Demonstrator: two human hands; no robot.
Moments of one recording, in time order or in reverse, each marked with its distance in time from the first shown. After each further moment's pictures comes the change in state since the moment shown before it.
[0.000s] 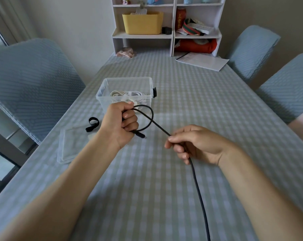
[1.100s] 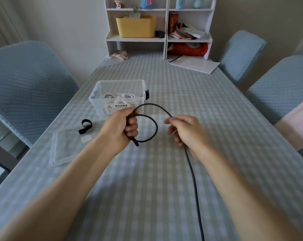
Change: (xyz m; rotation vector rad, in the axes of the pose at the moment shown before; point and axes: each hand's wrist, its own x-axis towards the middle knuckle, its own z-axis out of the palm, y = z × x) left_hand -0.006 -0.013 0.009 0.192 -0.018 -0.027; right_hand 0.027 0.011 0.001 -0.087 0.682 -0.214
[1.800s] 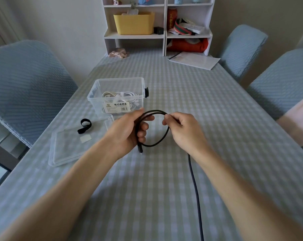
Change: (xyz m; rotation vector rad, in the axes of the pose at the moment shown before) left_hand -0.007 -0.006 0.007 0.195 -0.093 -0.045; right_hand -0.003 0.000 0.008 -0.236 0.045 -0.271
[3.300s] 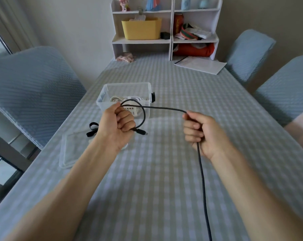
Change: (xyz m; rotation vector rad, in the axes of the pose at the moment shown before) left_hand 0.014 0.020 -0.029 -0.710 0.060 0.095; right_hand 0.014 0.002 -0.027 1.098 -0.255 0.431
